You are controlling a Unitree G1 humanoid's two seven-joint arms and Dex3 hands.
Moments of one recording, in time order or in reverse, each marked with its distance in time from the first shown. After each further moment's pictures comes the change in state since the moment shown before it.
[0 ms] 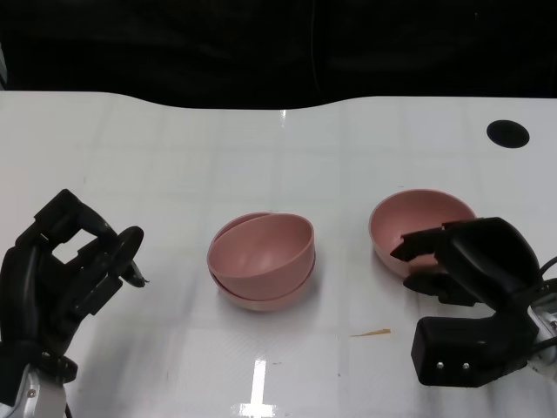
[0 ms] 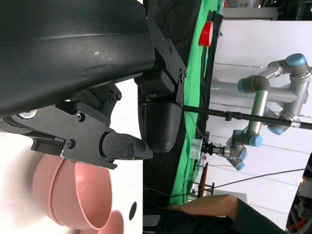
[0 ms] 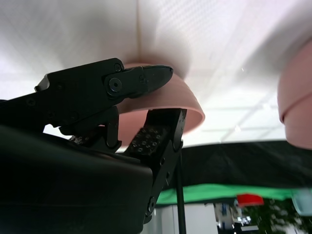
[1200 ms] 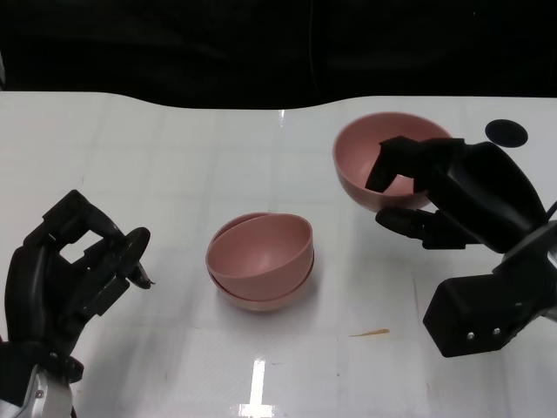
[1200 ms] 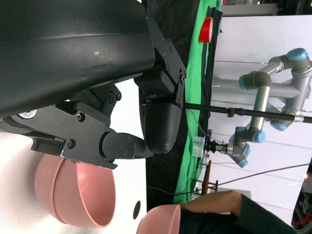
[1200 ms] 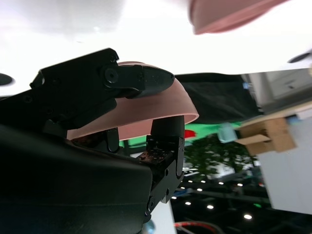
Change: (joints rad) left arm 0.001 -0.011 -0.011 0.002 0.030 -0.019 0.004; right arm -0.021 -0.053 -0.098 -0.350 0.148 -0.107 0.195
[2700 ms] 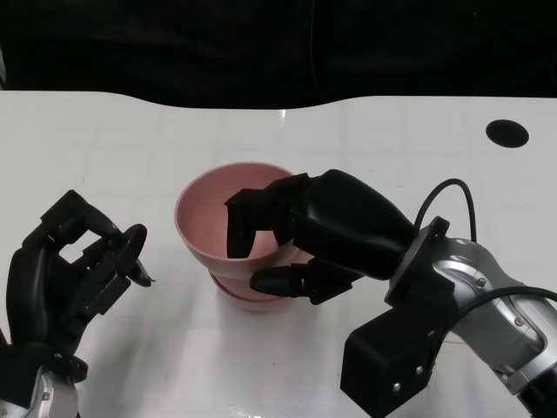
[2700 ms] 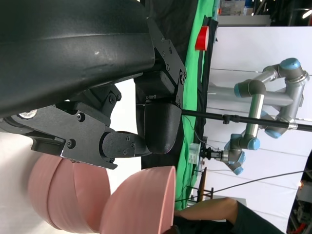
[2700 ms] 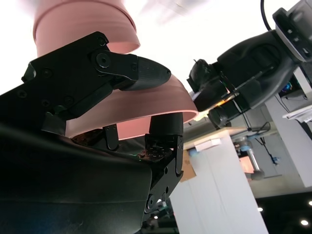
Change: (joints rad) left arm 0.001 -0.020 -0.001 0.006 0.005 -0.035 0.032; right arm -0.046 0.221 0.143 -0.126 0.046 -0.027 0.270
